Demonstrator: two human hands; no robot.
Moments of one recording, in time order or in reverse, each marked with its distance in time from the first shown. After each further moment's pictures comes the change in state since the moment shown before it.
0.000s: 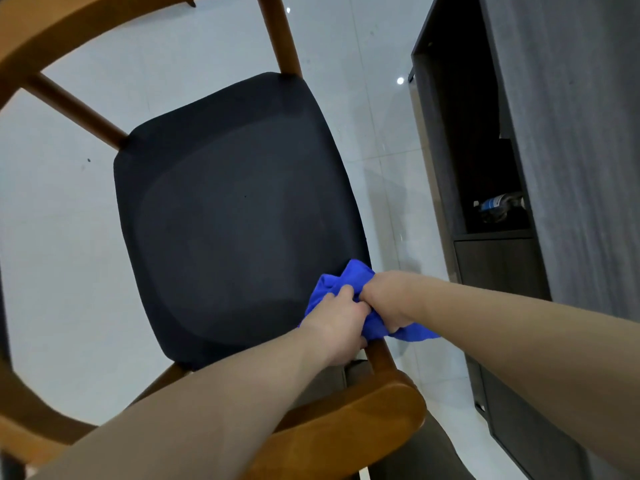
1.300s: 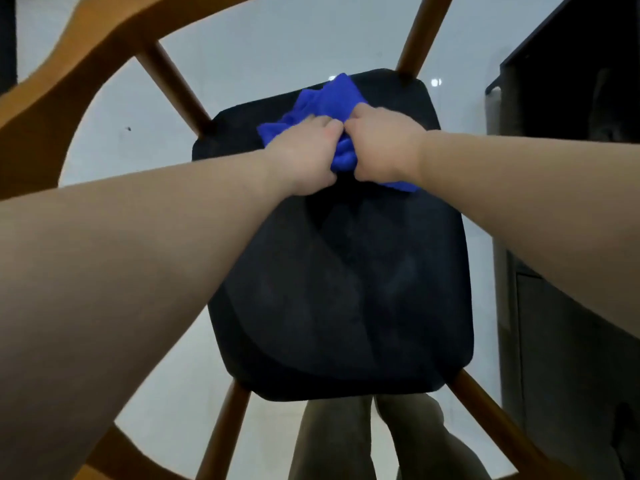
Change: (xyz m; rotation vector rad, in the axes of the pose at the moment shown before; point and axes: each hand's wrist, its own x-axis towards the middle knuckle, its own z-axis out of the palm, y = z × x) left_hand 0.033 -0.233 -0.211 0.135 0.508 -0.049; right_hand 0.108 0.002 -0.263 -0.041 0.652 0.221
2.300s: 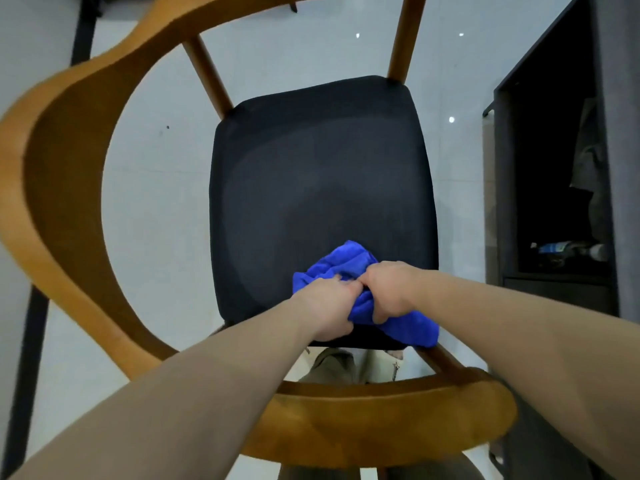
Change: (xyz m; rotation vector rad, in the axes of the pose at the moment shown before) left_hand -0.187 0.154 0.104 -0.155 -0.379 -0.014; right_hand -0.185 -0.056 0.125 0.212 -0.547 -0.130
